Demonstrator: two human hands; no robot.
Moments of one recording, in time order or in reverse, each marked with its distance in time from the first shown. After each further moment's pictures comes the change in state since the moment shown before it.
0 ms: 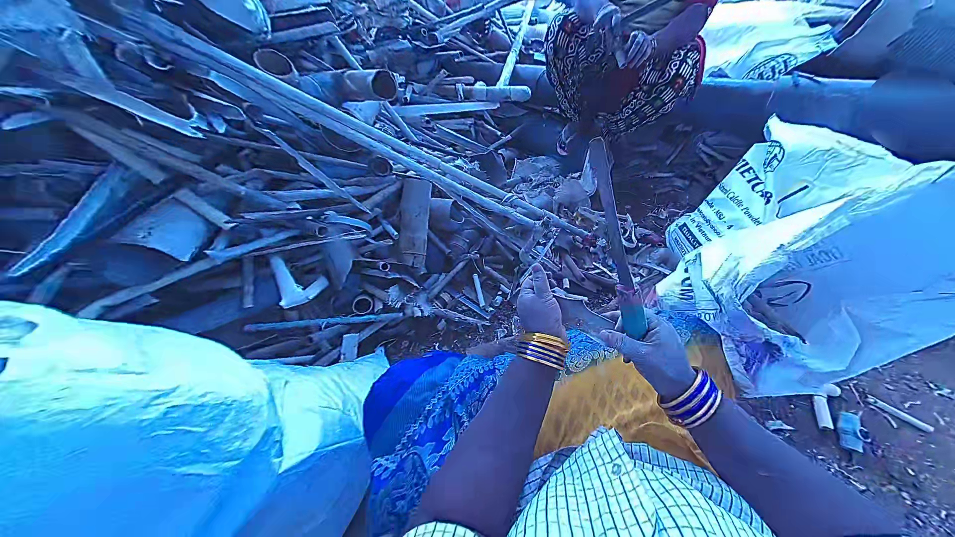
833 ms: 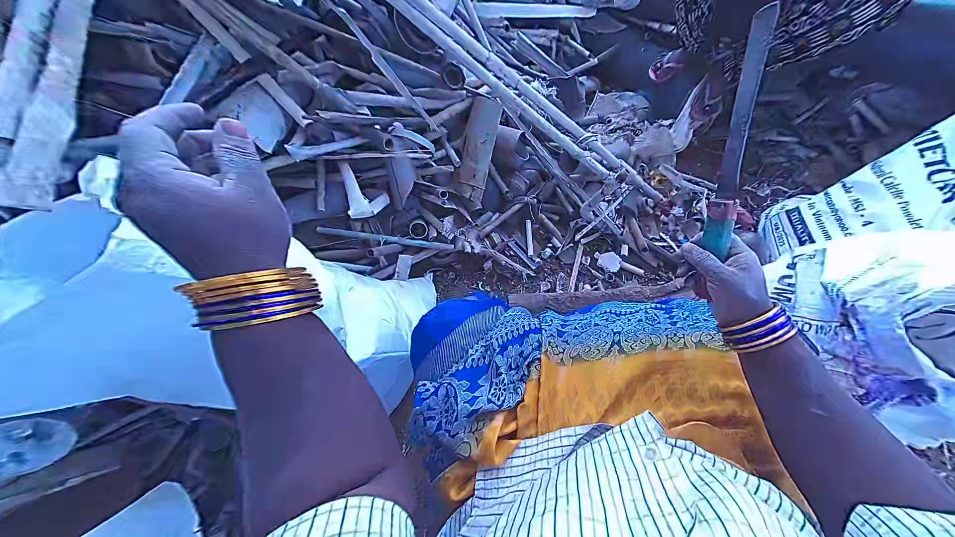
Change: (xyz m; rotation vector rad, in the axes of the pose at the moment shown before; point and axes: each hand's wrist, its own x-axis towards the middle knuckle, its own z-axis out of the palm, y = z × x) left_hand 0.090 0.207 -0.289 1.146 0.629 0.951; right_hand 0.092 0.026 0.015 0.062 -0.070 0.046
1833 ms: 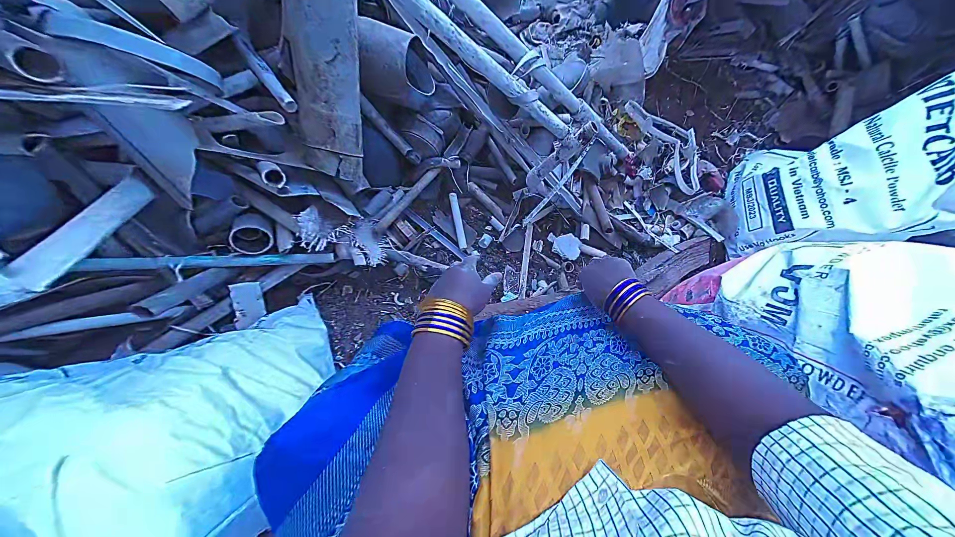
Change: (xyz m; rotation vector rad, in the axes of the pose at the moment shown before) left_hand -0.146 0.102 0.324 0.125 -1.641 -0.240; right_hand 0.169 0.129 0.086 -1.613 -0.900 0.507
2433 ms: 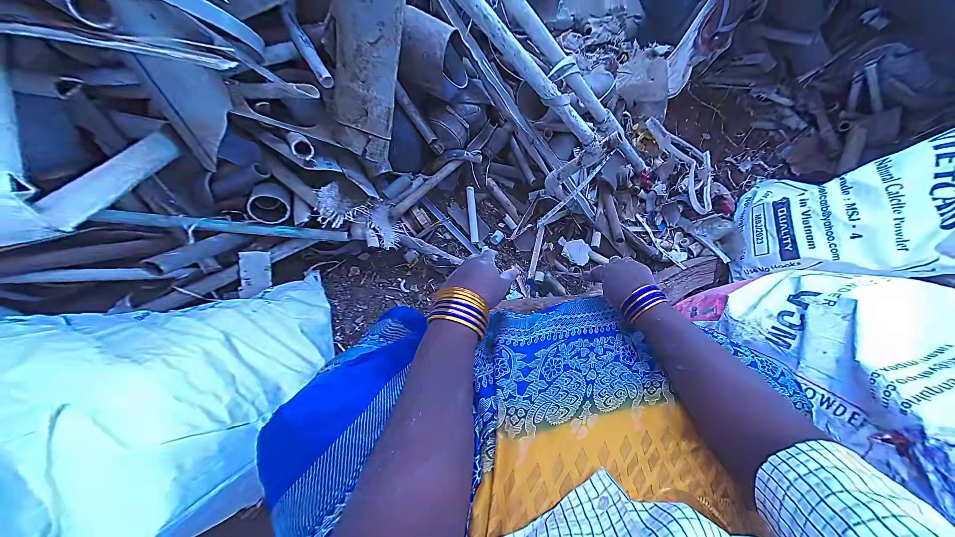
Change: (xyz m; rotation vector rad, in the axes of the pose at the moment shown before) left_hand -0.002 -0.005 0.001 -0.047 -0.014 0.030; right_hand 0.013 0.013 0.006 0.016 0.094 0.048
